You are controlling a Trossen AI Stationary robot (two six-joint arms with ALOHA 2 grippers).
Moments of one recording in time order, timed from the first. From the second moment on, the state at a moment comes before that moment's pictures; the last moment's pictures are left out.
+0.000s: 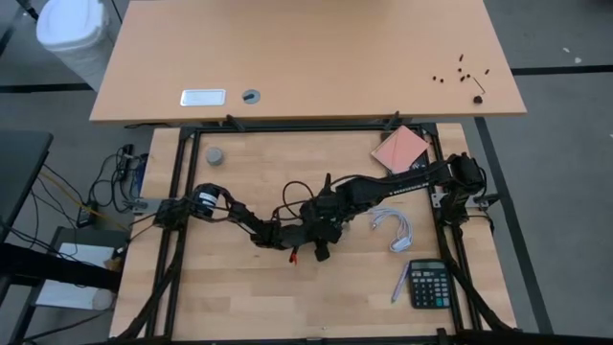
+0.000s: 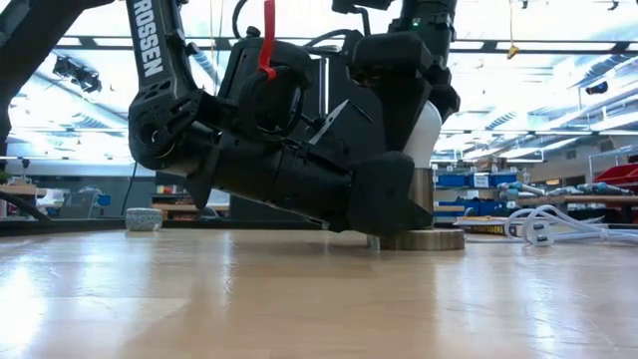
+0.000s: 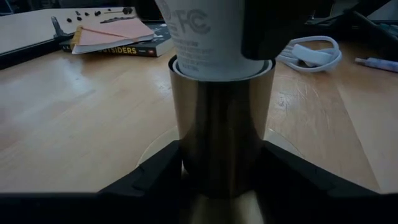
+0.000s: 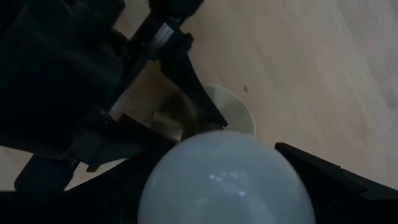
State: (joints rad) left arm -0.20 2.28 1.01 1.03 -0.54 -0.11; right arm 0.11 1.85 1.49 -1.05 0.14 0.68
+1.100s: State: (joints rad) left arm -0.20 2.28 1.01 1.04 -0.54 -0.14; right arm 0.10 1.85 1.49 -1.05 0.06 1.10
